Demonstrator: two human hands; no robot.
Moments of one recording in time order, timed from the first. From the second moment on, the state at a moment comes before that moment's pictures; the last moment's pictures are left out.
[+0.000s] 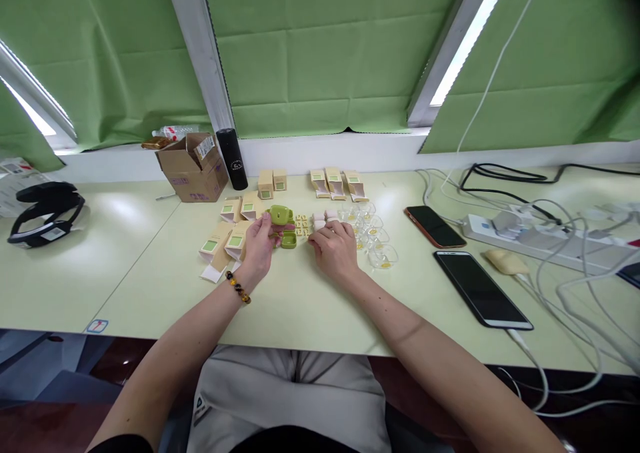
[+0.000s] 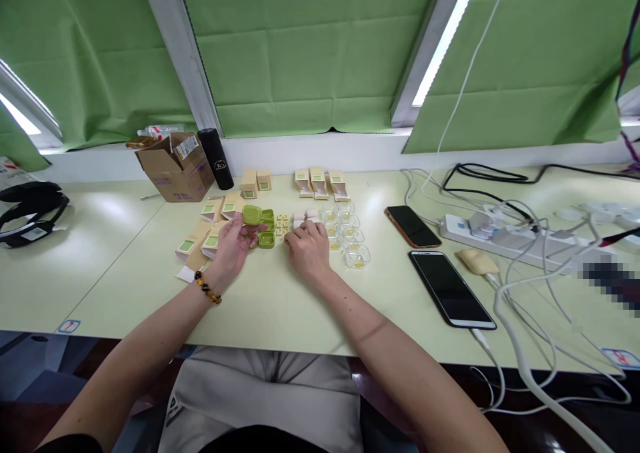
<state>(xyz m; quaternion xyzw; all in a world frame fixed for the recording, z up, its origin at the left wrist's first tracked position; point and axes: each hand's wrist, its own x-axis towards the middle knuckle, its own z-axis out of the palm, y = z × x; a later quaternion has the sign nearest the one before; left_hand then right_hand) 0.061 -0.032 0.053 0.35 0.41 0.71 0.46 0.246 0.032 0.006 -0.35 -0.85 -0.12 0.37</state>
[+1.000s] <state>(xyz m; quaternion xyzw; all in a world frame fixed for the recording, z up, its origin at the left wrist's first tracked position) 0.063 -0.035 0.056 0.35 0.40 0.70 0.47 0.245 0.025 -0.002 -0.34 -0.86 -0.14 0.35</state>
